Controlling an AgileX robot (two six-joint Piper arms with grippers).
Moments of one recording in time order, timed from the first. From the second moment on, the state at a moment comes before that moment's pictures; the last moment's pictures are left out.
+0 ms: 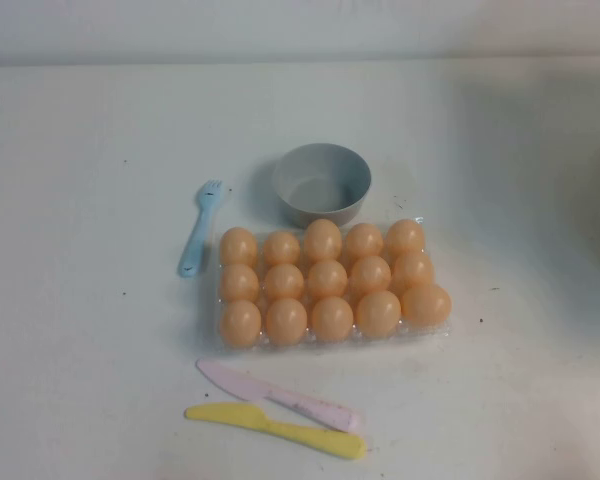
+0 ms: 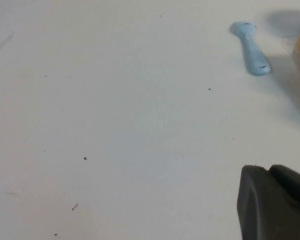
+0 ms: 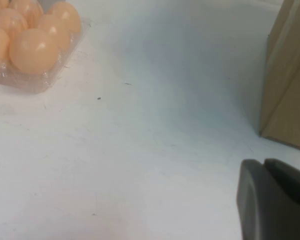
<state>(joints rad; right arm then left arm) 0.12 -0.01 0.03 0.12 0.37 -0.24 -0.07 -0.01 0.02 -0.10 0.37 0.09</state>
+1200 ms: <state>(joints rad) 0.12 -0.01 0.03 0.12 0.37 -0.24 -0.07 -0.01 0.02 -0.67 0.18 -0.25</state>
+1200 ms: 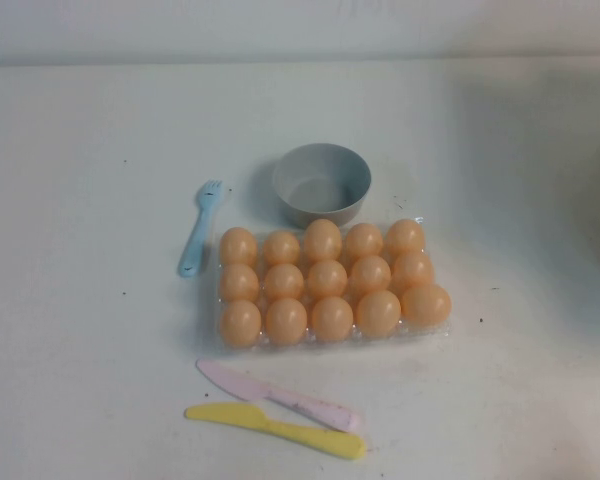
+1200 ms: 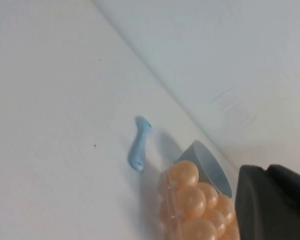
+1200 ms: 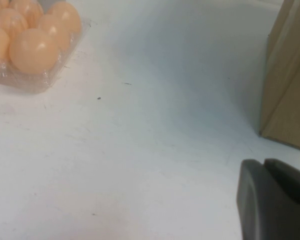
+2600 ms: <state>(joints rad) 0.12 -0.01 0.03 0.12 0.37 -0.24 -0.25 1.10 -0.87 -0.47 0.91 0.69</state>
